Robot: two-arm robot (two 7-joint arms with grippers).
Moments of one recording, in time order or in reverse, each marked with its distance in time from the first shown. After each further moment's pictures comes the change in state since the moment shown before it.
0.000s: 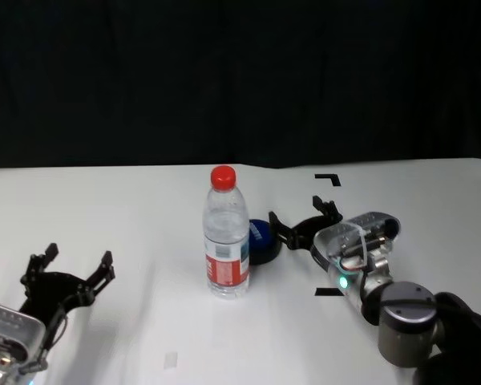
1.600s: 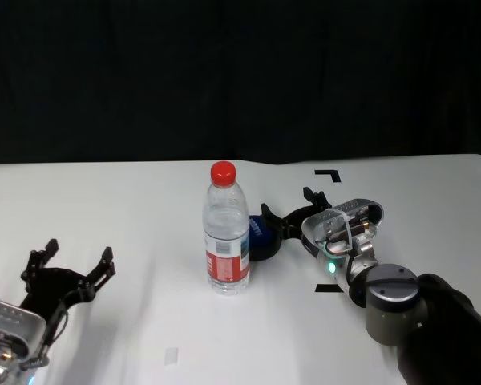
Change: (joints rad) left arm 0.000 0.000 0.000 0.000 0.000 0.000 0.000; right arm 0.117 -0.035 -0.001 0.199 -0.030 -0.056 0.010
